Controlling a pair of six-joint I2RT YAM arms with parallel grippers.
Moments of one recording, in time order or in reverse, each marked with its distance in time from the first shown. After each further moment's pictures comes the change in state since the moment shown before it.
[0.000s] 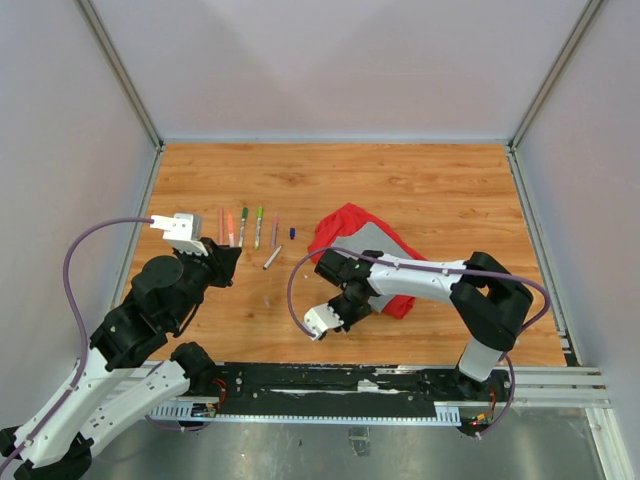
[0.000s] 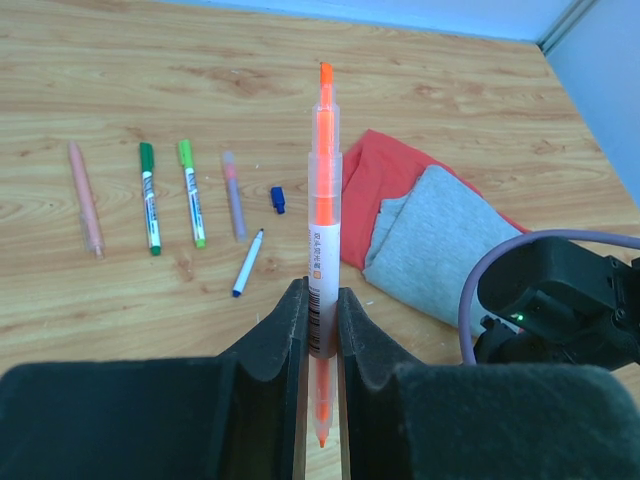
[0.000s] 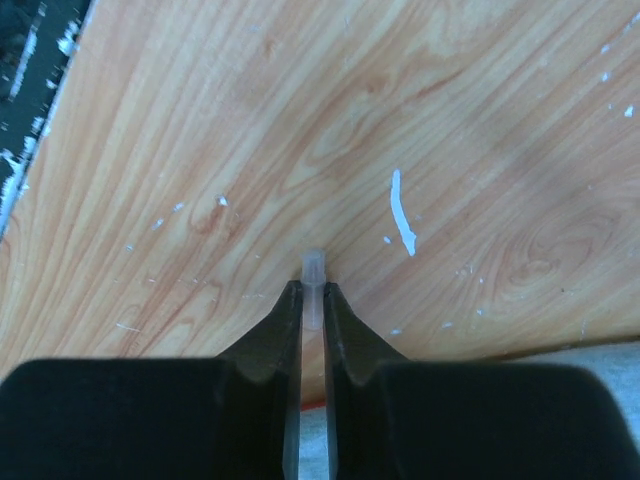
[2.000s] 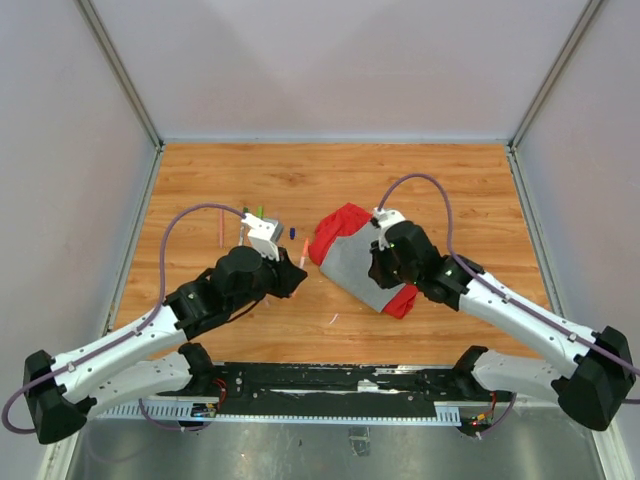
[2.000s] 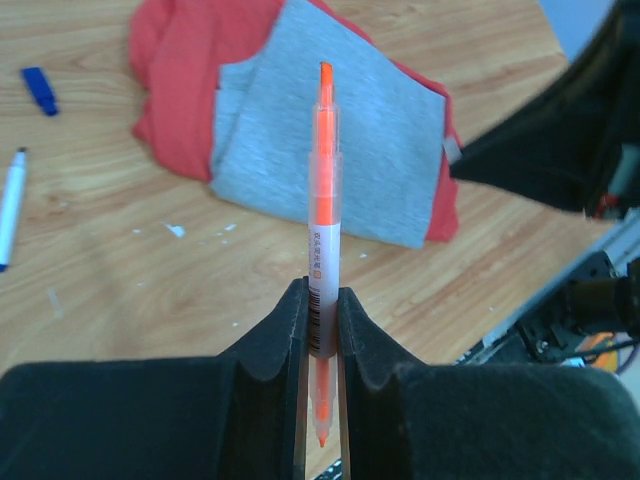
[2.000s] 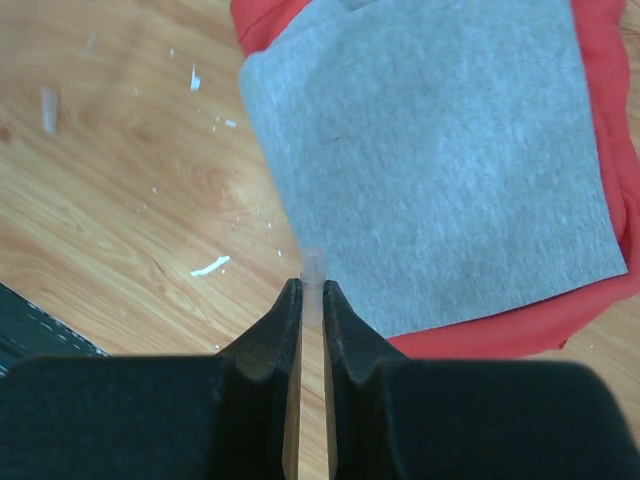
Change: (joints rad) left arm -0.153 0.333 -0.149 0.291 0.217 -0.140; right arm -0.145 -0.613 -0.207 0.281 0.443 1.519
